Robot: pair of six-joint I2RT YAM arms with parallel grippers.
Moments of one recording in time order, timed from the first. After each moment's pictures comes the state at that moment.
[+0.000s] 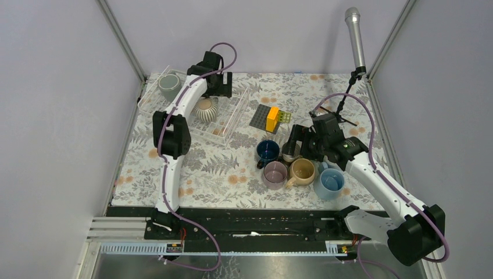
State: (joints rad) left arm -0.27 2.34 2.26 -0.87 -0.05 -0.21; right arm 0.46 1.10 0.90 -0.65 -0.15 0.62
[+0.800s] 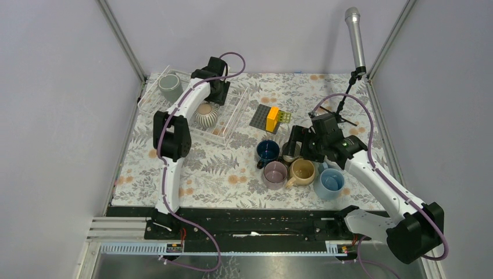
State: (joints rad) left arm -0.31 2.29 2.14 -0.87 -0.15 0.00; right arm 0.46 1.11 0.91 -0.68 -0.15 0.61
